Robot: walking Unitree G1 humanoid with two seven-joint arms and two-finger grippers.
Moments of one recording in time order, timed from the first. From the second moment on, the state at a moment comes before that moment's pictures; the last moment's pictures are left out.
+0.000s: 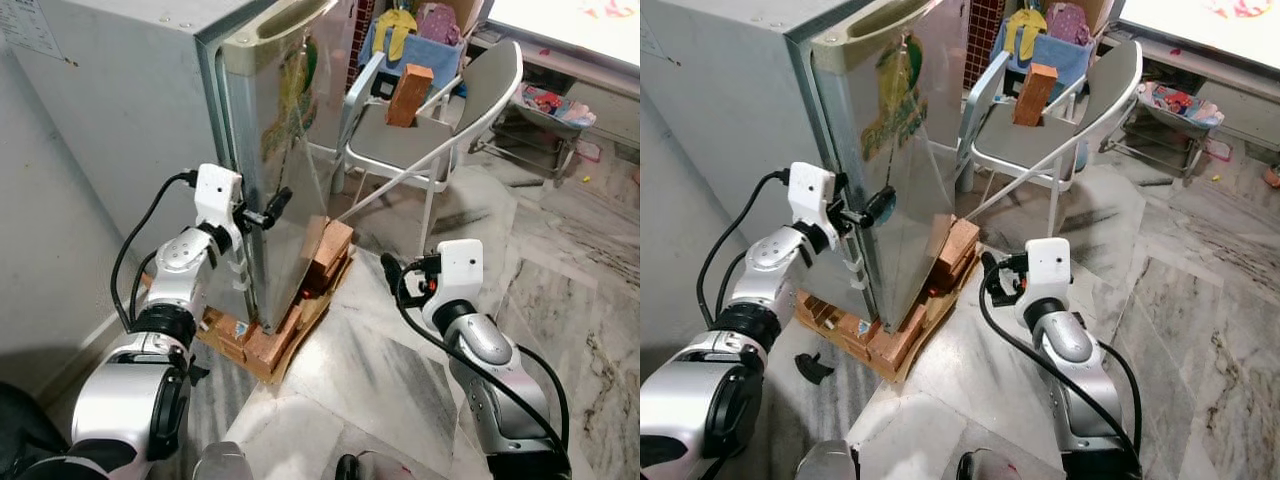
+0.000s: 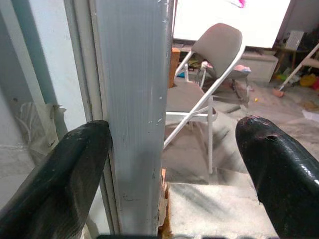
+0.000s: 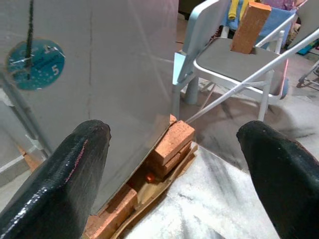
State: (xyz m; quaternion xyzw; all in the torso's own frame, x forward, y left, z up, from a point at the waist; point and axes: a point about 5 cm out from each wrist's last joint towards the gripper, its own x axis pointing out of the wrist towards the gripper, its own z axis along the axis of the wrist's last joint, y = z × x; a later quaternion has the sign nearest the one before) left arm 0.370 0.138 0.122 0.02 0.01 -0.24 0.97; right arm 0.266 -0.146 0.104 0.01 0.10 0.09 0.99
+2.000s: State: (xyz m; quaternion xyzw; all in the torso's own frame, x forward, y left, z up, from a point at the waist) left arm 0.299 0.197 0.107 0.08 -0.01 -0.19 0.98; right arm 0.294 -0.148 0.133 -0.01 -0.01 -0.02 1.00
